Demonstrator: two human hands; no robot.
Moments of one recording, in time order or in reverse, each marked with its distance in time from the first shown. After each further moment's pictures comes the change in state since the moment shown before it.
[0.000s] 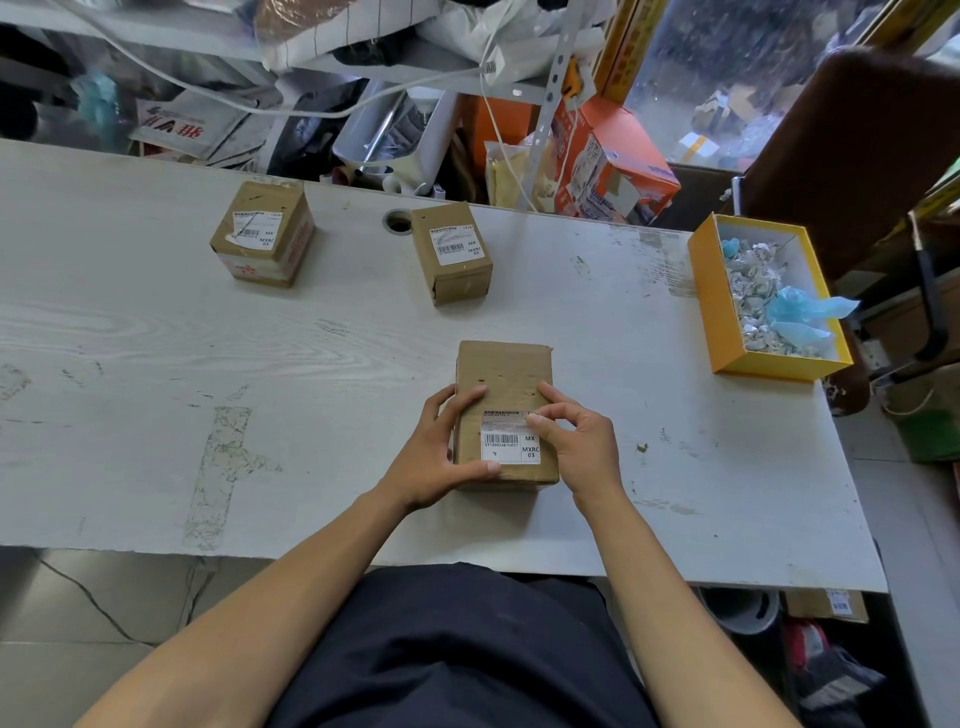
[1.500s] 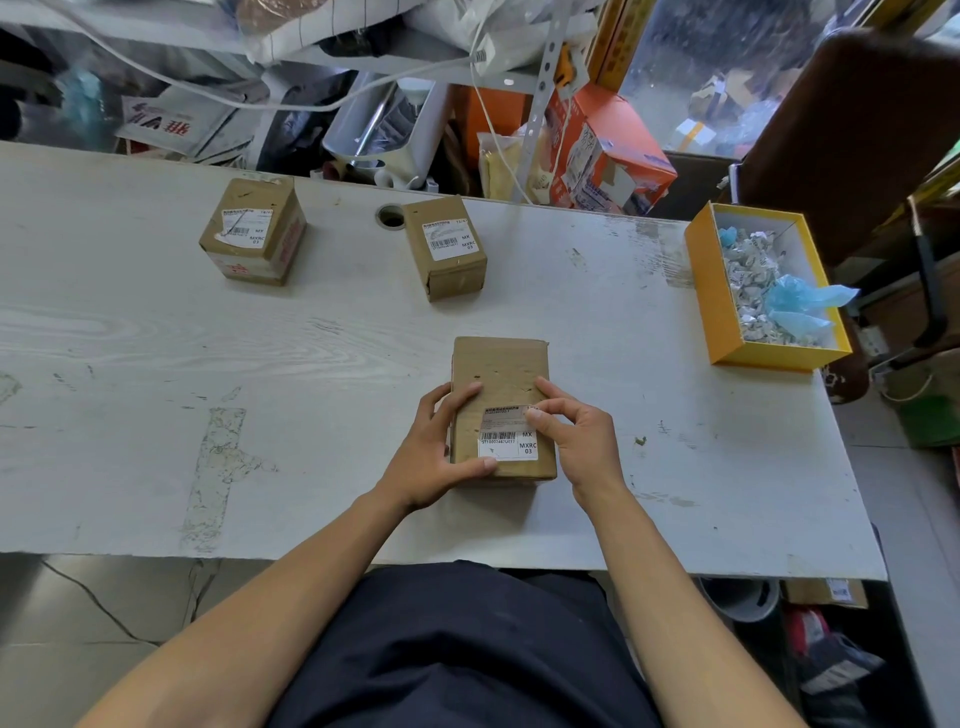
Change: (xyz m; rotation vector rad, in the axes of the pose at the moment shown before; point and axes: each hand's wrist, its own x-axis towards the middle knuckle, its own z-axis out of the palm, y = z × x) left_hand -0.002 0.001 0.001 0.013 0.032 0.018; right_hand -0.001 -0.006 -0.001 0.153 -0.008 0.049
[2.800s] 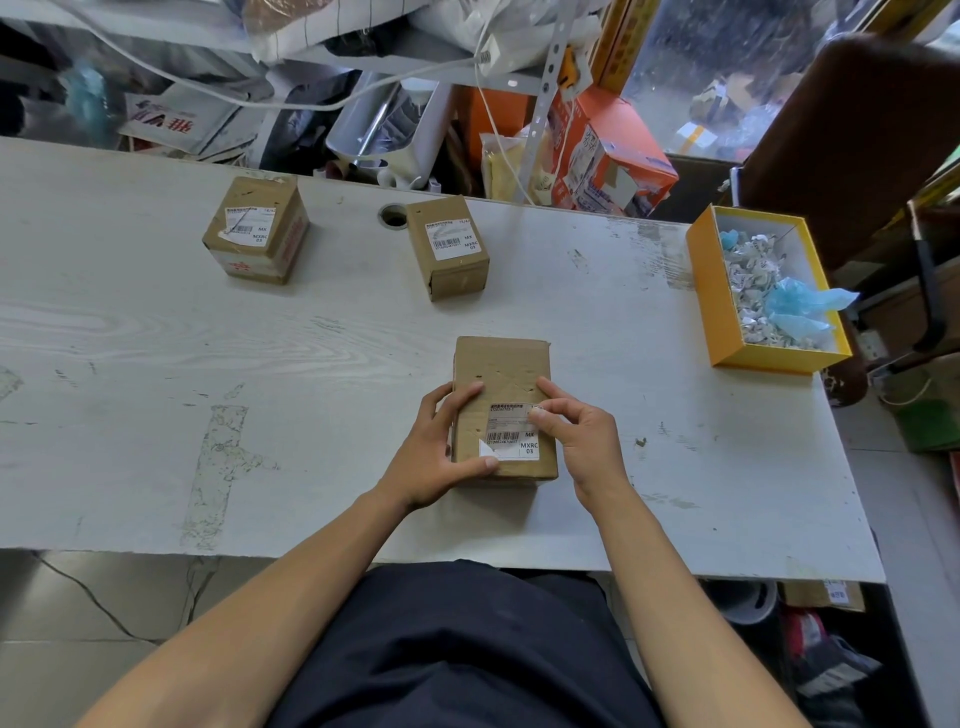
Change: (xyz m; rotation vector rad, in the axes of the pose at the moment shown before) left_hand 0.000 0.000 -0.001 0.004 -0.011 -0.007; right_hand 0.003 0.002 -0.002 0.042 -0.029 0.014
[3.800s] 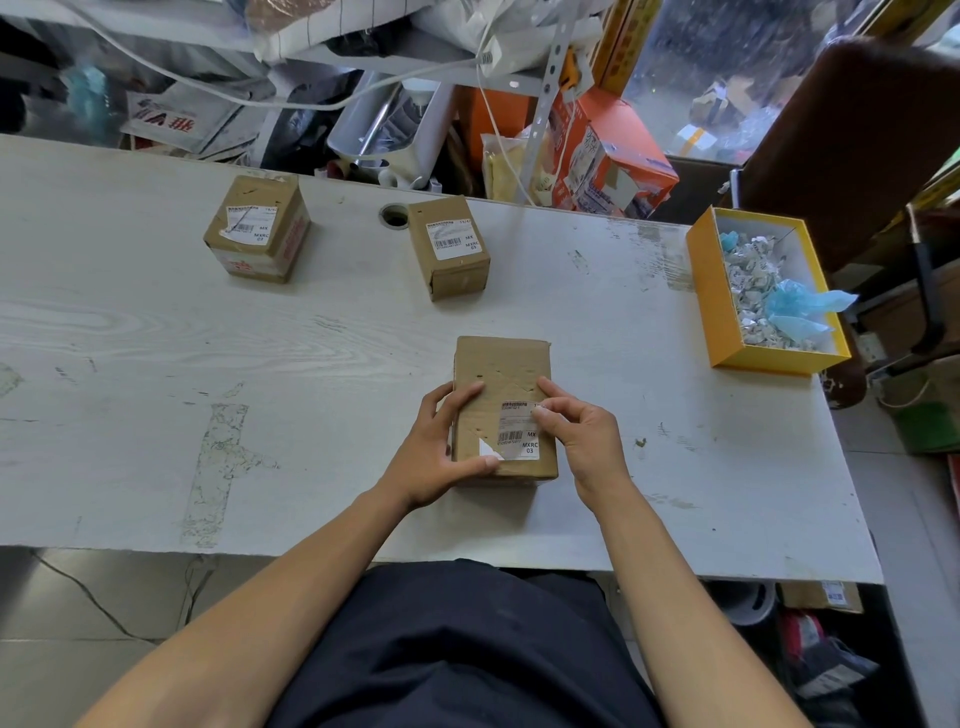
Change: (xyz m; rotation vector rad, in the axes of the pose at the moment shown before) left_hand 0.000 -0.001 0.001 -0.007 0.003 -0.016; right_hand 0.001 -0.001 -0.001 0.023 -0.023 0.007
